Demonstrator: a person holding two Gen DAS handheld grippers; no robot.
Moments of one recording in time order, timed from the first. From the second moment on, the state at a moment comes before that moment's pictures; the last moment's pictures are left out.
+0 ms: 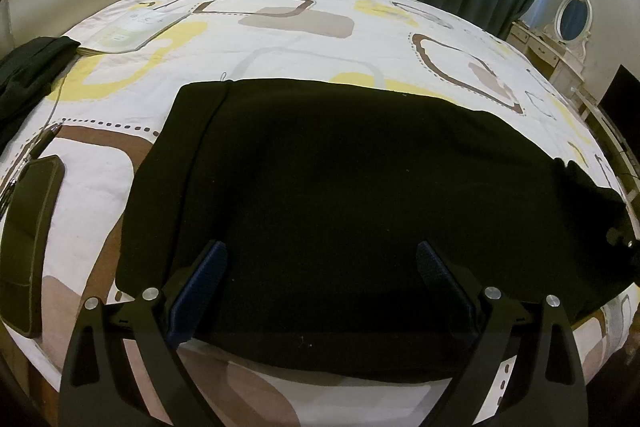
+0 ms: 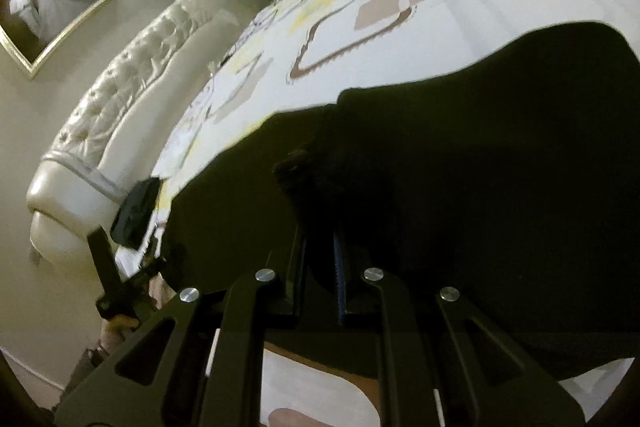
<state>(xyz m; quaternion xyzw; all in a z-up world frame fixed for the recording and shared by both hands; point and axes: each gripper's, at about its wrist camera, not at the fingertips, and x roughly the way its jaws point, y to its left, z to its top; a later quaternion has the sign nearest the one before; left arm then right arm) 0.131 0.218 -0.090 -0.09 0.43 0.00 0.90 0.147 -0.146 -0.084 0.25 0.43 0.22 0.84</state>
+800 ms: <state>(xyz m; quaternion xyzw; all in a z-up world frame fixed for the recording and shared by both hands) 0.135 0.216 -0.089 -0.09 0.43 -0.01 0.90 0.122 -0.105 -0.087 0.20 0.47 0.28 0.81</state>
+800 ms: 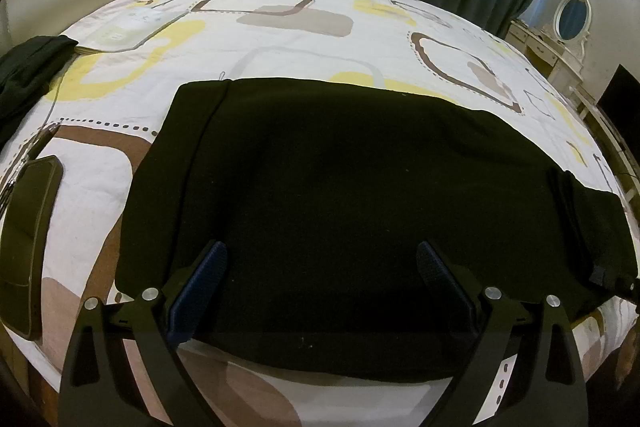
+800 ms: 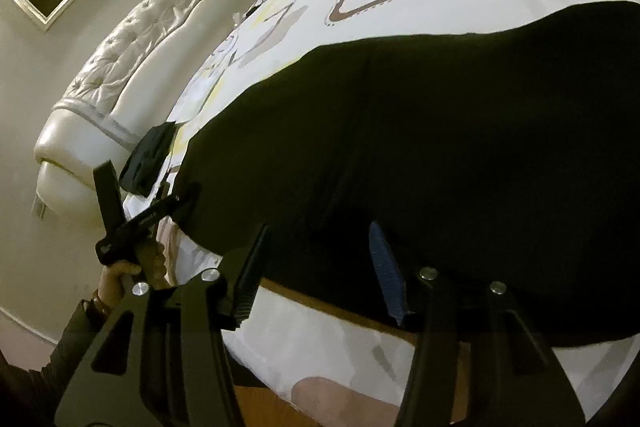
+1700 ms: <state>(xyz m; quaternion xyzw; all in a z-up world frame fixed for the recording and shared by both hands) 0.130 0.218 -0.089 -0.09 0.43 -0.01 0.90 0.110 -0.113 -0.045 0.11 0.48 0.22 0.84</state>
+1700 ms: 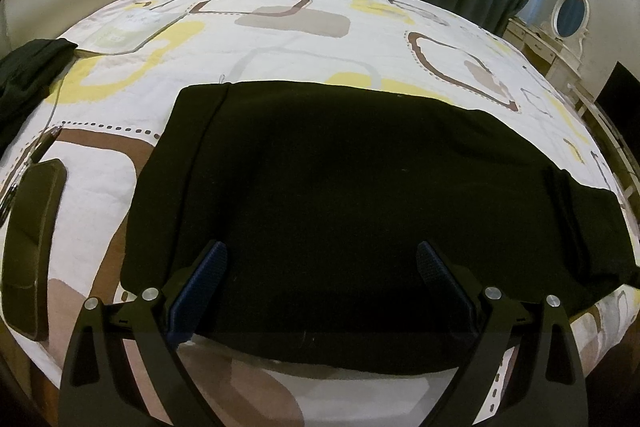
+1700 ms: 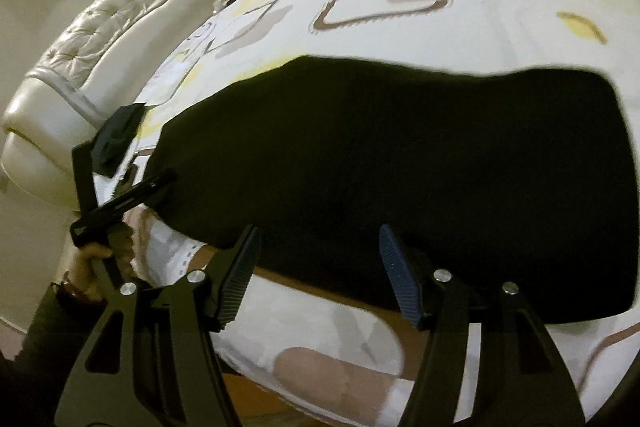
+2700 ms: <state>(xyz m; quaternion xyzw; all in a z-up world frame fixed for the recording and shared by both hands) 0.115 0.343 -0.080 -0.30 0.41 -0.04 0.86 0.121 -0.114 -0.056 0.16 0.49 0.24 0.83</state>
